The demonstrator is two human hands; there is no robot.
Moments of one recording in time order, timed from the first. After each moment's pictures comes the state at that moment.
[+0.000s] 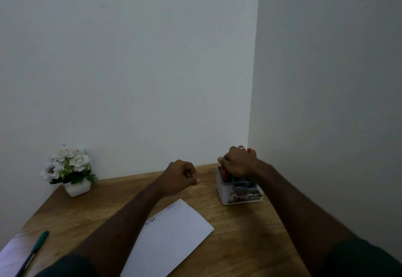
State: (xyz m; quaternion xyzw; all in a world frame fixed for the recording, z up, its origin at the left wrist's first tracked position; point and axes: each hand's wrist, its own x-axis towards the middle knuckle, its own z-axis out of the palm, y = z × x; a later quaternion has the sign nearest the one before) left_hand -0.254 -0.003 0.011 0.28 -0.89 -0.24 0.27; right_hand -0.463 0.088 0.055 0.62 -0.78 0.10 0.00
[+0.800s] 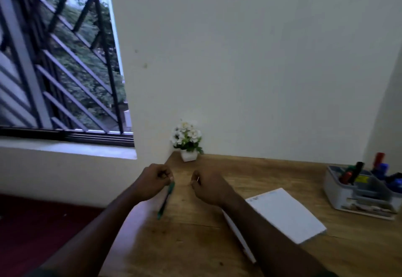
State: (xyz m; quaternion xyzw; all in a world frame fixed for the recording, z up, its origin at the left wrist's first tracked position) left_hand 0.084 0.013 -0.025 0.55 -0.76 -0.17 0.31; right_hand -0.130 0.038 -0.023 0.80 -0.54 0.25 -0.12
